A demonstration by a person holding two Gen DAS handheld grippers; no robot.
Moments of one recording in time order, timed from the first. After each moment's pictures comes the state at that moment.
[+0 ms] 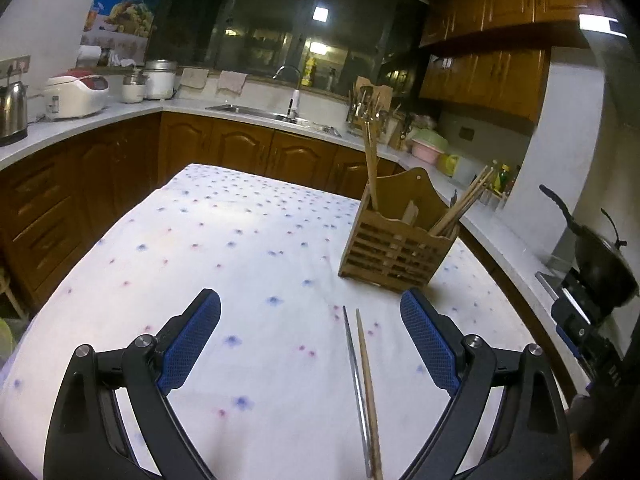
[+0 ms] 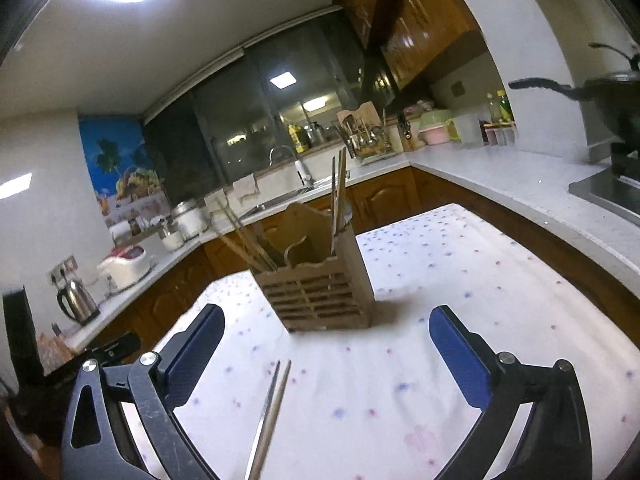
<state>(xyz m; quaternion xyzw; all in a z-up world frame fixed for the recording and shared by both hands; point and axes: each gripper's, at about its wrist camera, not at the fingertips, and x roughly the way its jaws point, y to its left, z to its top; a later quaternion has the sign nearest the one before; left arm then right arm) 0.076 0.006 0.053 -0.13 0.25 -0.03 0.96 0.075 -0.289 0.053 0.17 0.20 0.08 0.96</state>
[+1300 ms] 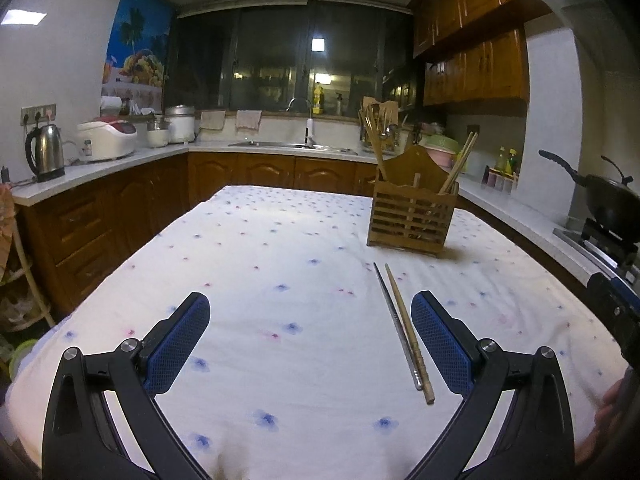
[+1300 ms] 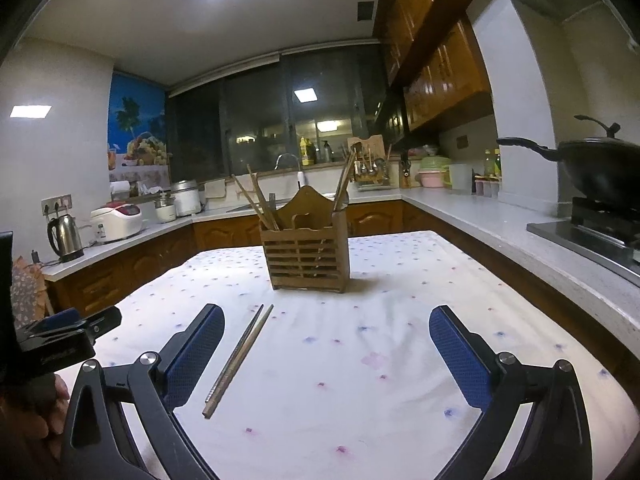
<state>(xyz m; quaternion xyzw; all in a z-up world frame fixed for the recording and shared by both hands) -0.020 -0.008 0.009 -0.04 0.19 0.02 0.98 -0.039 -0.265 0.025 0.06 0.14 0.05 0.99</state>
